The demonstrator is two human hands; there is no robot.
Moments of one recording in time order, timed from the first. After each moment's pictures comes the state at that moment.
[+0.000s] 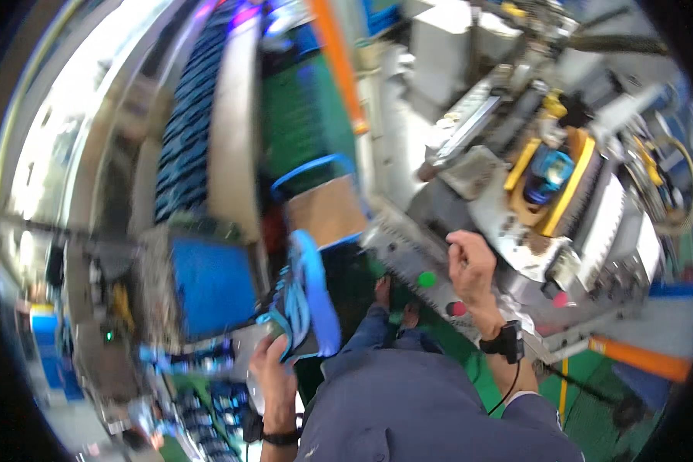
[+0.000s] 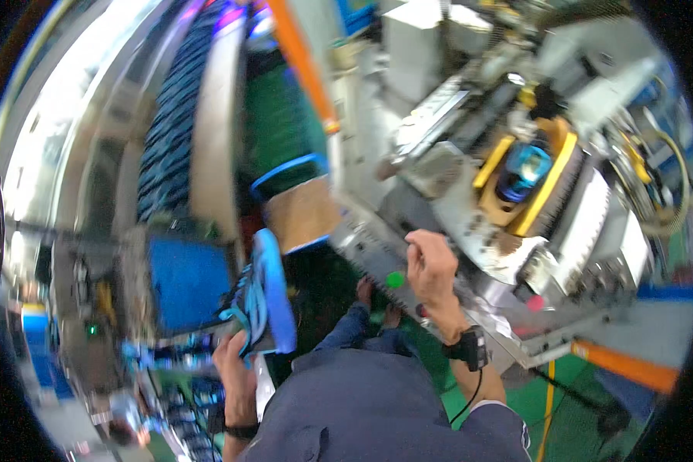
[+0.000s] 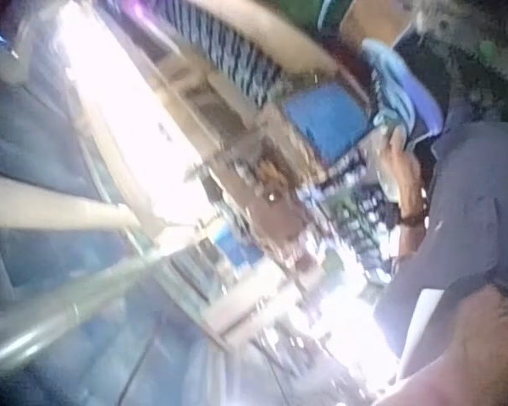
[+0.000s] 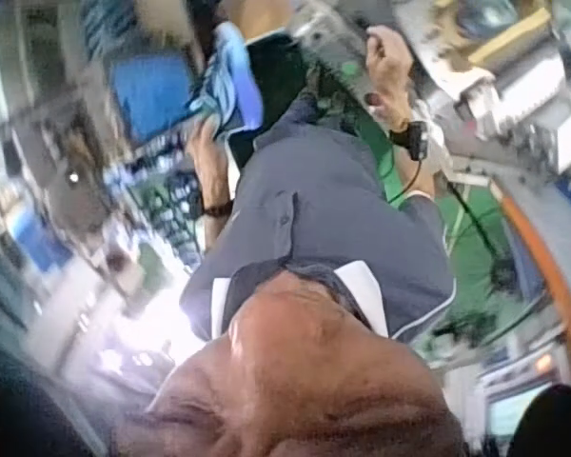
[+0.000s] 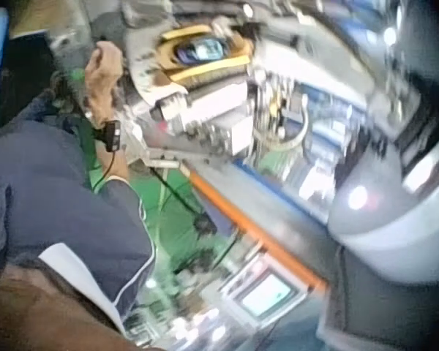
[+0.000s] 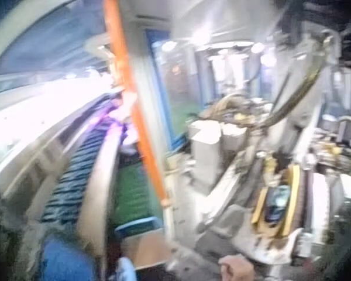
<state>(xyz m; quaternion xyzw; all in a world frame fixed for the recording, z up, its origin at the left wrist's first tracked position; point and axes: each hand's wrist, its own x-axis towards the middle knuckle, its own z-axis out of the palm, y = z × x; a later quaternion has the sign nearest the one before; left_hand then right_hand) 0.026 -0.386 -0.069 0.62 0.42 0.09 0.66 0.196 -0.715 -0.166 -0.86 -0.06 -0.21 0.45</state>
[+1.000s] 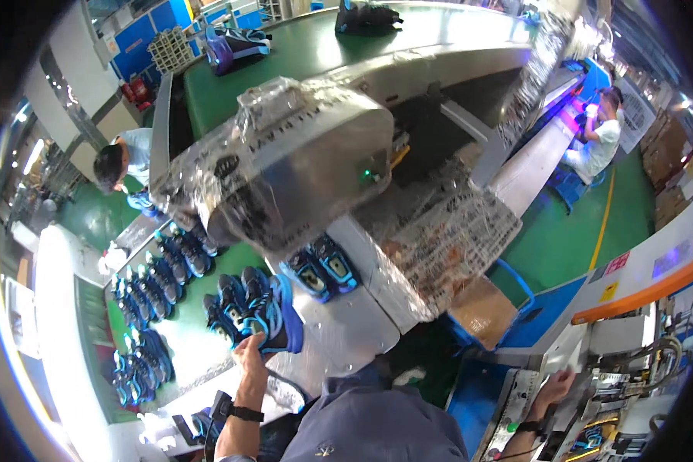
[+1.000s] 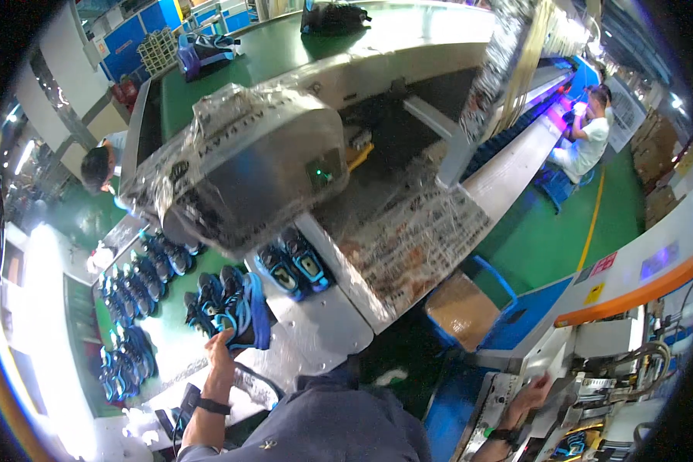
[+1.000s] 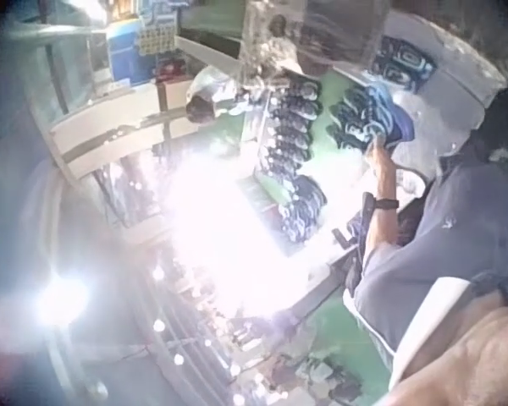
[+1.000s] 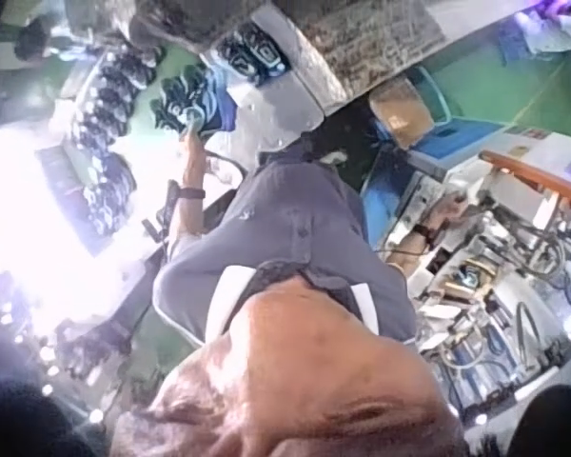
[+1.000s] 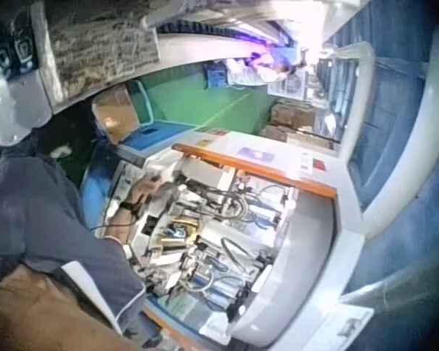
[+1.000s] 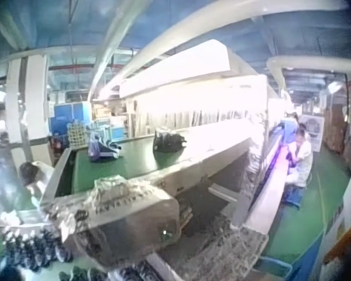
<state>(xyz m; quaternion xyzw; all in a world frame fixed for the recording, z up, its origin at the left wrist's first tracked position) -0.349 -0.055 -0.183 0.22 0.65 0.47 0.55 0.238 -0.470 -0.193 -0.93 -0.04 -0.21 0.30</state>
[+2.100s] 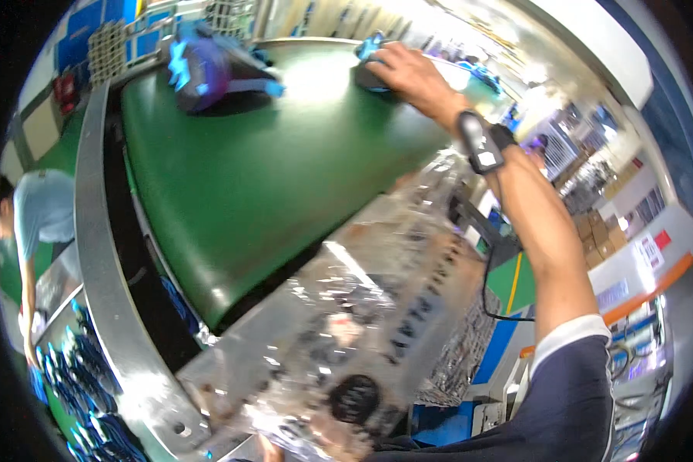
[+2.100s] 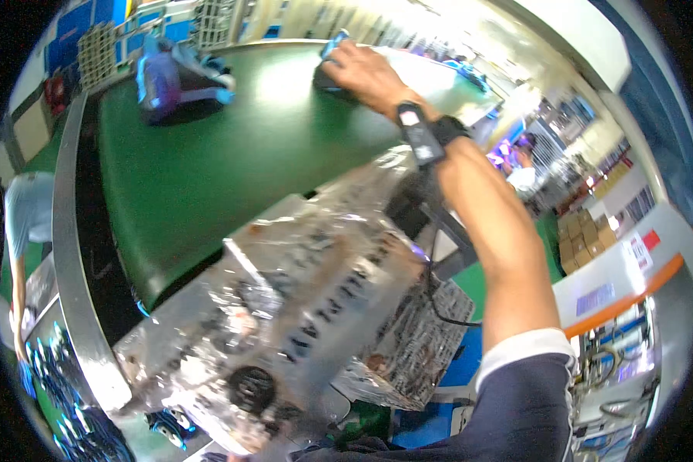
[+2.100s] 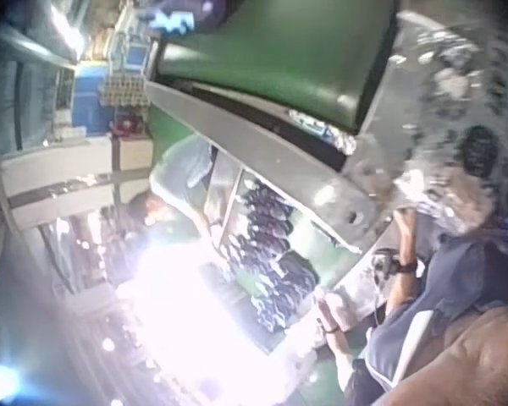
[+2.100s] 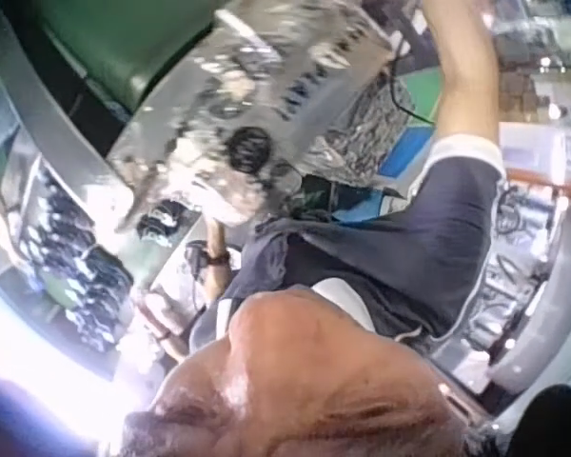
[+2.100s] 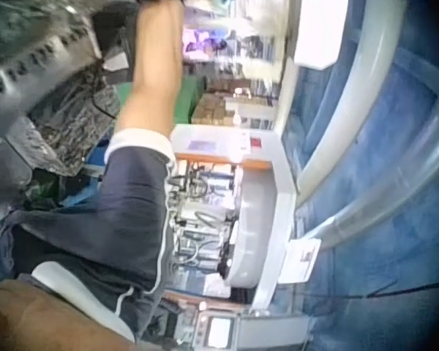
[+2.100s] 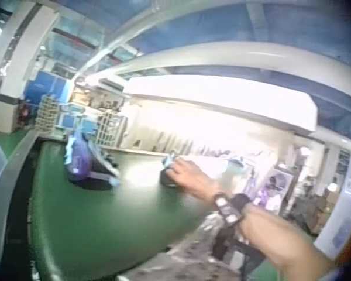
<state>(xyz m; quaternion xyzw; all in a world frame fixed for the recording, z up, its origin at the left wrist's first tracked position) -0.294 0.037 -0.230 0.32 0.52 0.28 0.74 0.128 0.385 0.196 -0.40 -0.79 -0.46 -0.04</state>
